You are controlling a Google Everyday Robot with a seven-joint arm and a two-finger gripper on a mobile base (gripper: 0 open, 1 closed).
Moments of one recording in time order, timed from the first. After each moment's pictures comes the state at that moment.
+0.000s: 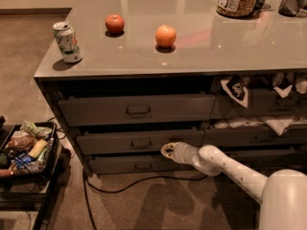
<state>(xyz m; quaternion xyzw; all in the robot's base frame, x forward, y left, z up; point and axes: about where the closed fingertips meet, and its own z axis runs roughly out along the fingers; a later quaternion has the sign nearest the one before) 0.704 -0.077 0.343 -0.60 0.62 0.05 0.51</state>
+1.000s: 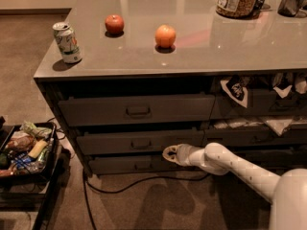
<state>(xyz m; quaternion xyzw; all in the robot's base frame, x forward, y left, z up) 0.667 -0.081 0.365 -0.64 0.59 0.09 0.49</state>
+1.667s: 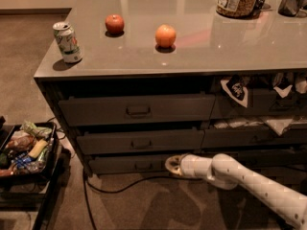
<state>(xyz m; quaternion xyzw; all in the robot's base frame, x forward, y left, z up) 0.606 -0.084 0.382 -0.64 0.57 0.10 0.49</state>
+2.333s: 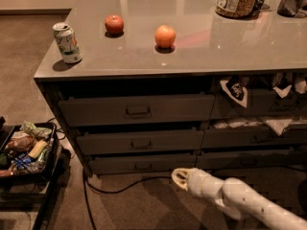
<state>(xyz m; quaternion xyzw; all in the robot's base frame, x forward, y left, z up) 0.540 -0.109 0.407 -0.61 0.59 0.04 0.52</state>
